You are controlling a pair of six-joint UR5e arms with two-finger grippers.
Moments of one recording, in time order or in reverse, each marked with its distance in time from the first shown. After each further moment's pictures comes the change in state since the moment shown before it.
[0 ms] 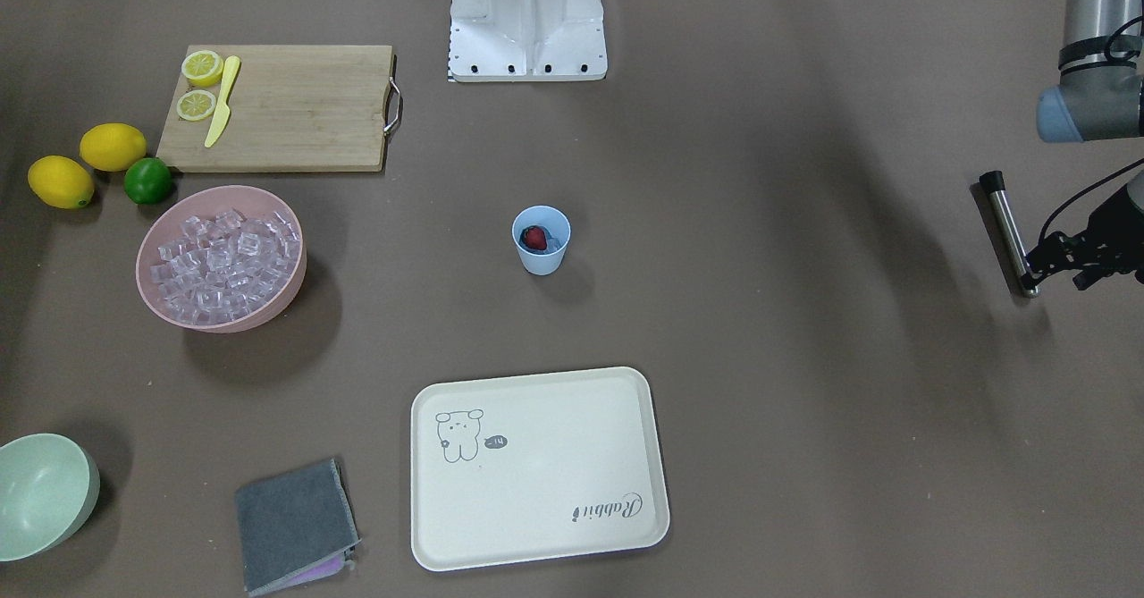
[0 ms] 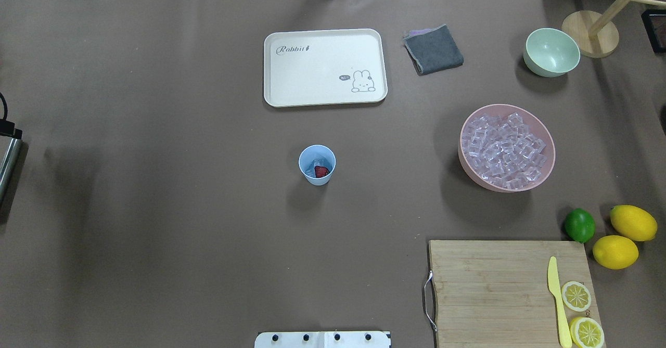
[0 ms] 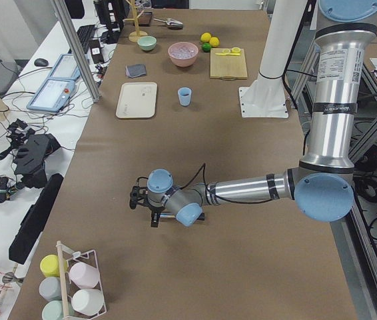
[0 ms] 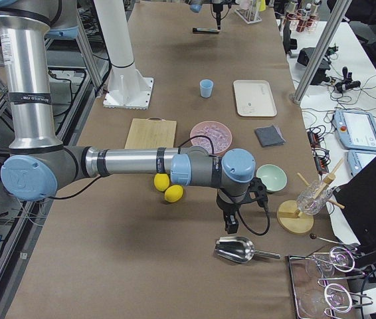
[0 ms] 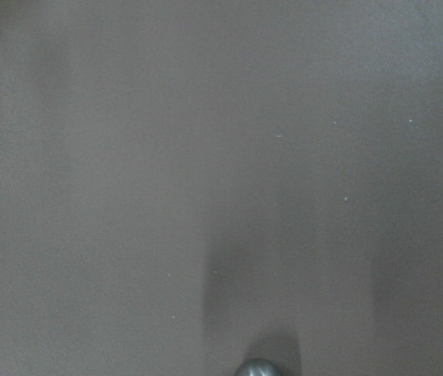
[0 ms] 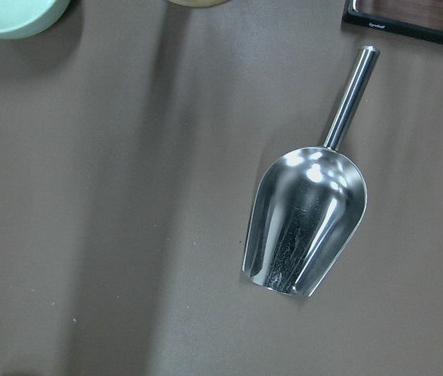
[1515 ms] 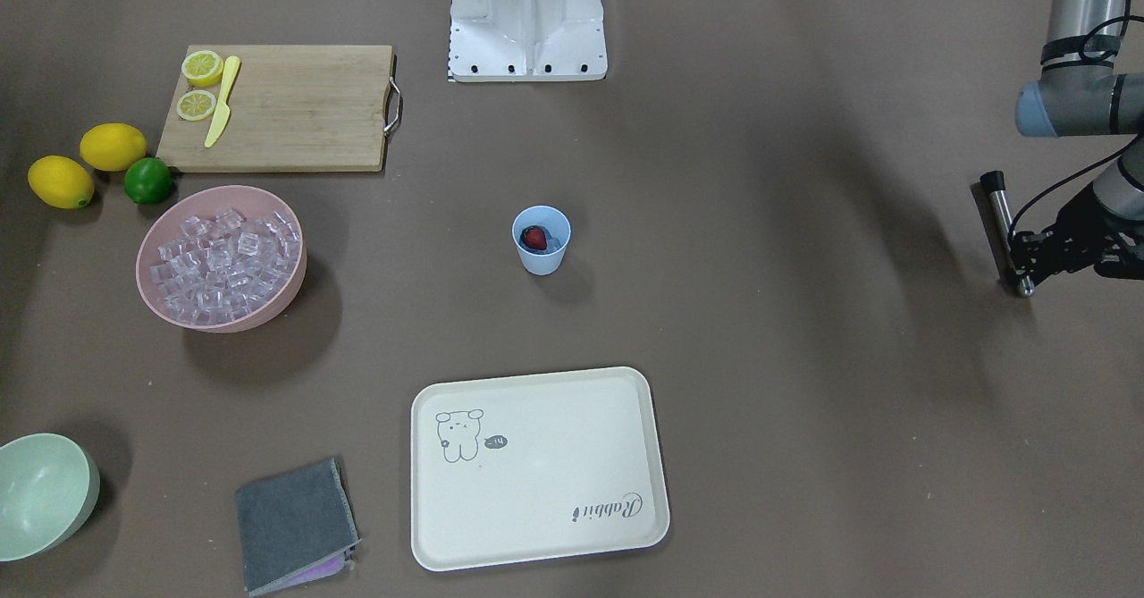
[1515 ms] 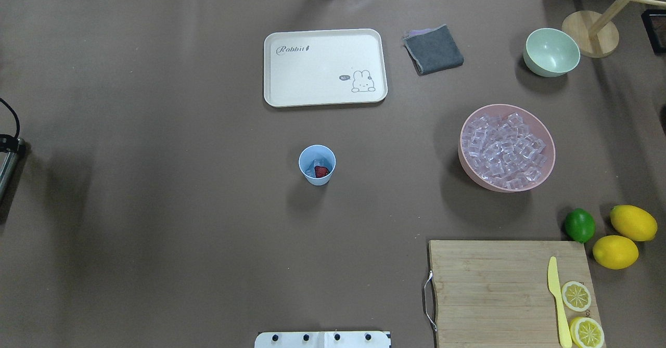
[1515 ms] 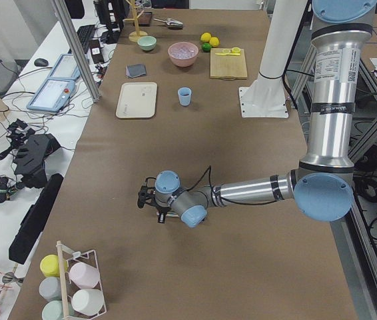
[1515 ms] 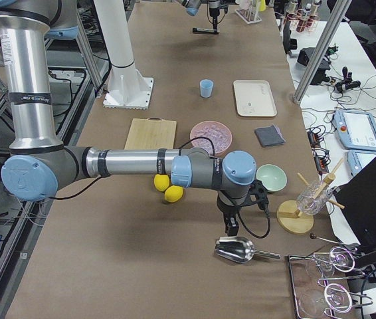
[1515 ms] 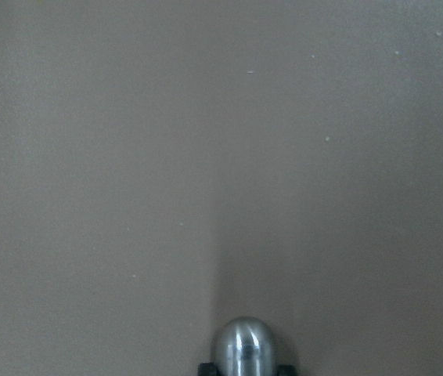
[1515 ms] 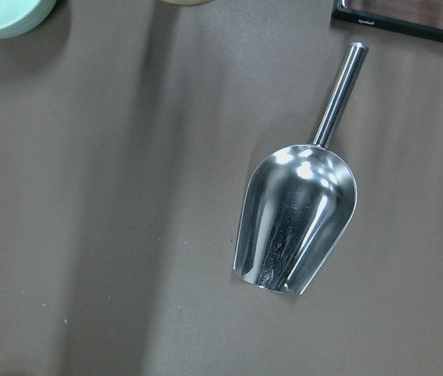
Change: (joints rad) left arm 0.068 0.019 0.003 -0.048 0.025 0.004; right arm 0.007 0.004 -0.015 0.001 -0.006 0.000
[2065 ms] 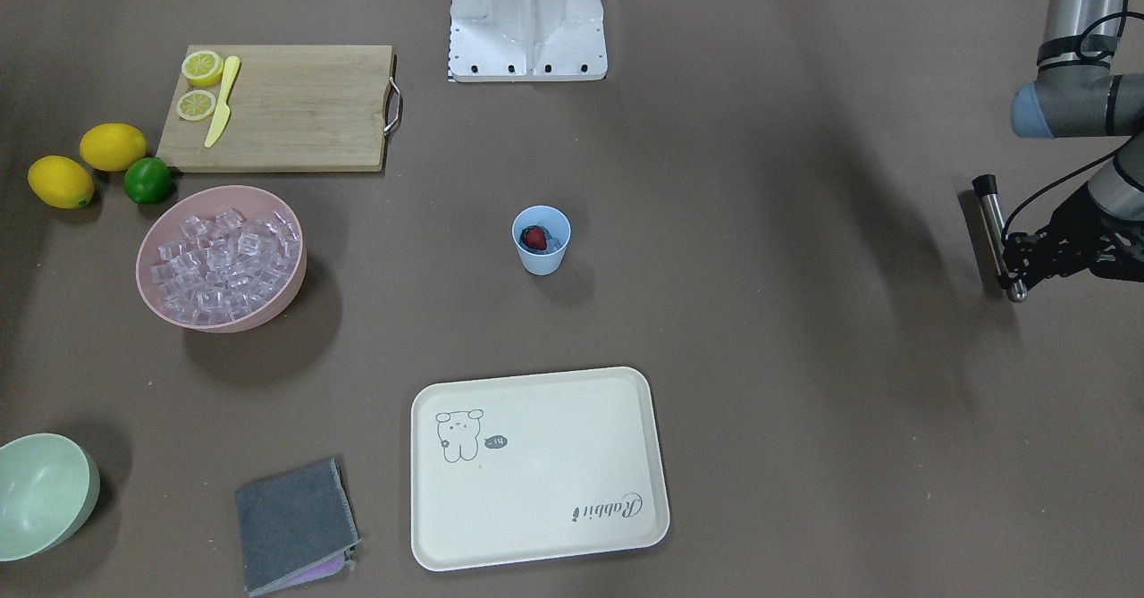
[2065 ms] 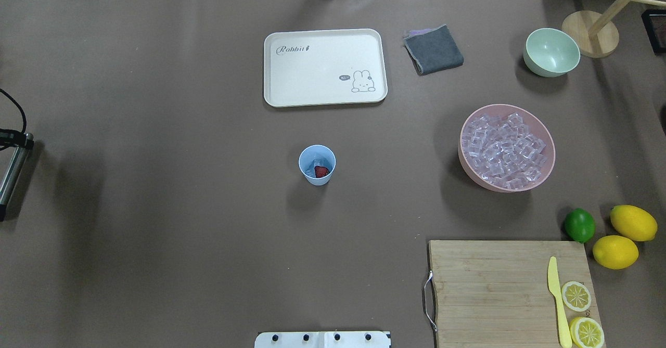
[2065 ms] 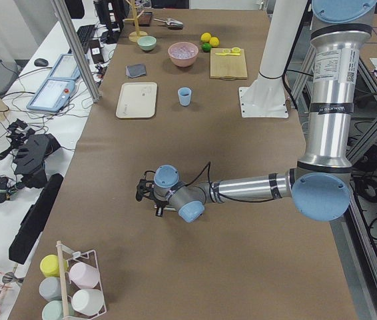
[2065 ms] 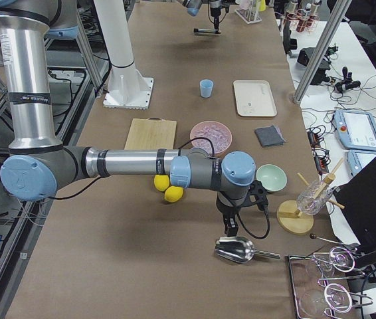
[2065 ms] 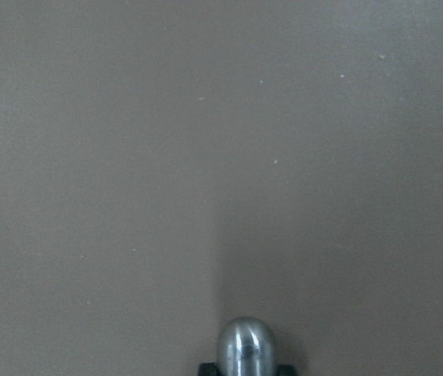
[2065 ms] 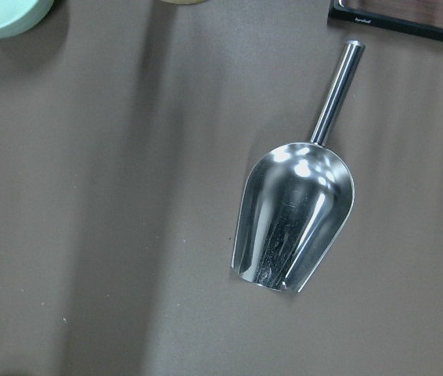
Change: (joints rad) left arm 0.001 -0.008 -0.035 -0.011 -0.002 -0.029; right arm 0.005 -0.004 0.002 0.000 0.002 -0.002
